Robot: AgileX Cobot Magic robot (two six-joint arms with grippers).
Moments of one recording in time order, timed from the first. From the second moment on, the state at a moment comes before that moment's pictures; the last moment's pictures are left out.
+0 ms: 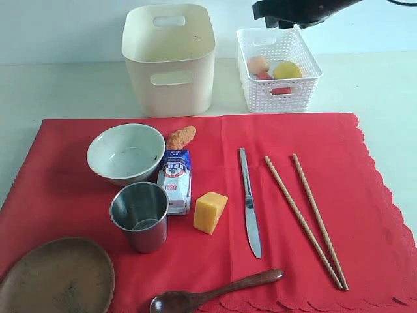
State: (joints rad) left arm 0.05 0.01 0.00 -0.15 0.26 0.05; right arm 0.24 1.92 -1.50 0.39 0.40 -0.37
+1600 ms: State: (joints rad) left arm 0.05 0.01 0.00 -0.15 0.26 0.05; right arm 0.58 2.21 -1.69 0.18 0.77 -0.60
